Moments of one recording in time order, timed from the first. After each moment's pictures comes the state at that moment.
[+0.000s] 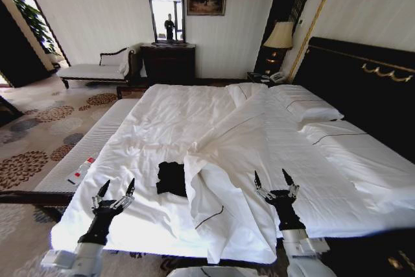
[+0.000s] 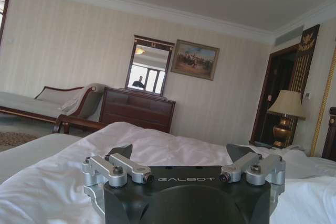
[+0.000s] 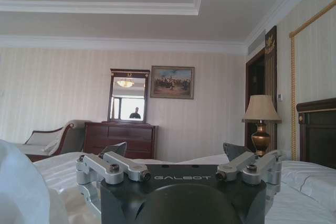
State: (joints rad) left arm 1.96 -1.48 -0.88 -2.33 -0.56 -0.10 0.27; right arm -1.85 1.42 0.63 2.26 0.15 0.32 -0.03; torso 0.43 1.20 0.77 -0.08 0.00
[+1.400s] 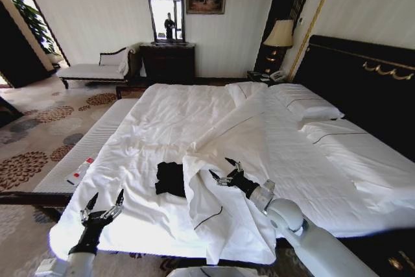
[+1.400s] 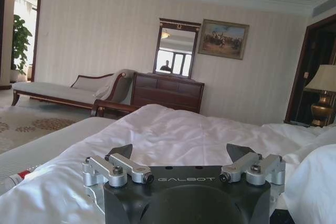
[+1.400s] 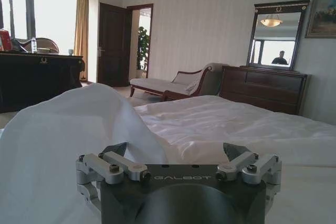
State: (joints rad) left arm 1.97 -1.52 -0.95 -2.23 -0.52 -0.12 0.27; right arm -1.19 0.85 0.14 2.05 0.49 -0.11 -0.09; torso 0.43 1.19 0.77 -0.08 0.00
